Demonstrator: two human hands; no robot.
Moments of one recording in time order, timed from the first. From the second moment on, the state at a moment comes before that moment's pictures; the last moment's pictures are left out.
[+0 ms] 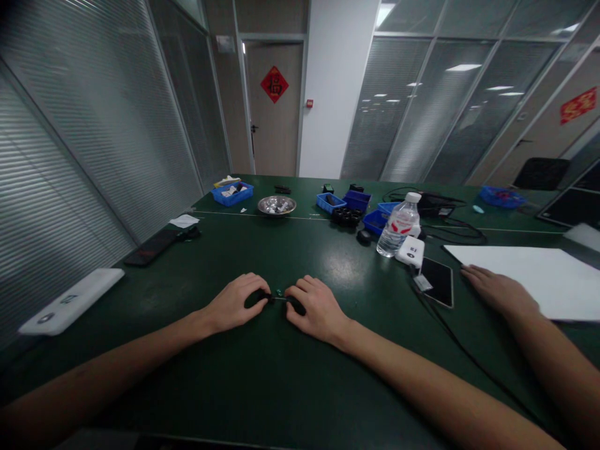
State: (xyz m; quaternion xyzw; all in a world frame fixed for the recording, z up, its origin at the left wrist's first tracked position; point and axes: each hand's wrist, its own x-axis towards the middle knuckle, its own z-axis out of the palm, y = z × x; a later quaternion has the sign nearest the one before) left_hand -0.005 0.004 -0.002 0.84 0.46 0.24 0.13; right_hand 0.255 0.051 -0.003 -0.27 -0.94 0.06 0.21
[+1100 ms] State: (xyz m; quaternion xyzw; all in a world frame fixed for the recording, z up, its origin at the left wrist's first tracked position) left_hand -0.003 0.003 0.003 0.87 0.42 0.21 0.14; right_hand 0.257 0.057 -0.008 -0.34 -0.90 0.09 0.25
